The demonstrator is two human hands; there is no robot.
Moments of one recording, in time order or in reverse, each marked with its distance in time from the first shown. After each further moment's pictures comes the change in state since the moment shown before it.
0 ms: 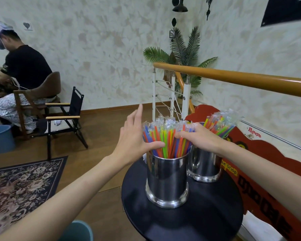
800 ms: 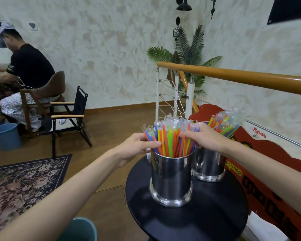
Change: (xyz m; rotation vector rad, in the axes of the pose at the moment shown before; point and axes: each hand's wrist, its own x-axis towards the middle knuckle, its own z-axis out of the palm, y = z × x) left_hand -0.003 -0.015 -0.001 -0.772 -0.490 -0.393; right_hand -0.009 -0.014 0.002 0.038 -0.044 0.000
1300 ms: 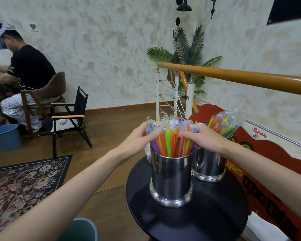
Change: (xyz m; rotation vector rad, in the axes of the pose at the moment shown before) left_hand -0.005 0.012 0.006 0.132 0.112 0.196; right_hand 0.001 0.009 0.000 -0.048 0.004 0.018
